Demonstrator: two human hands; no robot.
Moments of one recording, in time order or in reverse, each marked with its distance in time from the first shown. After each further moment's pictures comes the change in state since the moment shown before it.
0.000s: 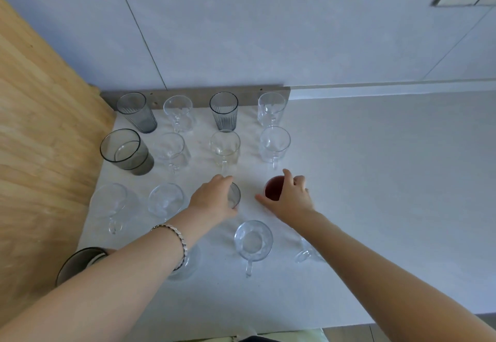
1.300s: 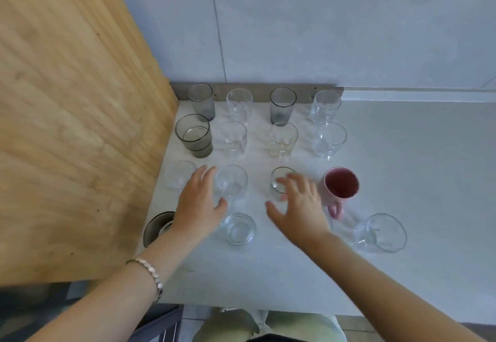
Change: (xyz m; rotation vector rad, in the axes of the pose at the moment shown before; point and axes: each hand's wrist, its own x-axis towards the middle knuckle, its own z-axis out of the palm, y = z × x) left_hand -0.099 -0.122 -0.010 -0.224 0.408 -0.053; right_hand -0.096 -0.081 0.057 -0.027 0.257 -0.419
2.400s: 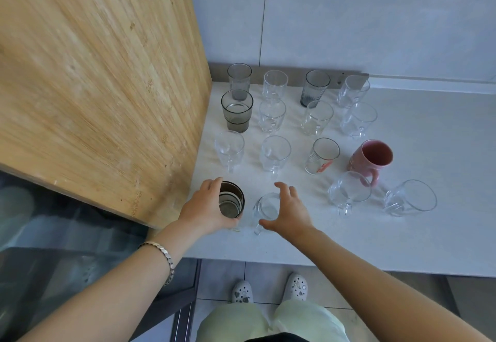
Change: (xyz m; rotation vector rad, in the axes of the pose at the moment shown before) left_hand -0.069 -0.116 -0.026 0.029 -0.306 -0.096; right_hand -0.063 -0.074 0.099 0.028 -0.329 0.153
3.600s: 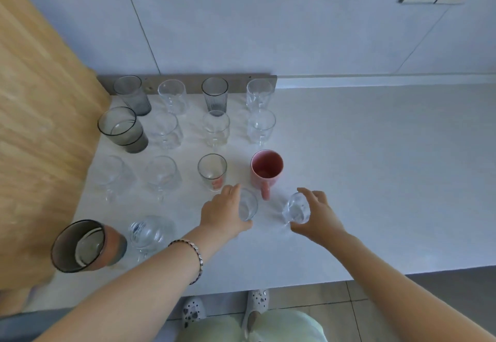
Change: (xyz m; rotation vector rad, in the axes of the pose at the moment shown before) left_hand 0.066 0.253 0.114 0.230 -0.091 0.162; right_hand 0.004 0.249 -0.163 0.038 0.094 0.201
